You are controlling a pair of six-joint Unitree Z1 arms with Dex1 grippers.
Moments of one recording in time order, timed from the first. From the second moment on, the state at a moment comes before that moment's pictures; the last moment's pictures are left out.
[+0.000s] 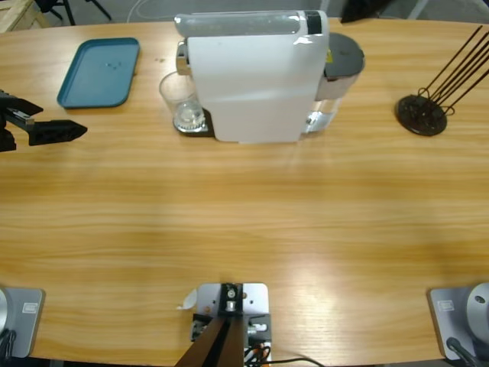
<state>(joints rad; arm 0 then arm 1) -0.67 1.25 -0.75 0.35 0.11 -0.06 0.61 1.64 -1.78 1.11 0.04 -0.14</state>
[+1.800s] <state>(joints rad) -0.80 1.16 -0.47 -0.16 0.16 -0.01 0.63 1.04 -0.81 0.59 0.11 -0.10</state>
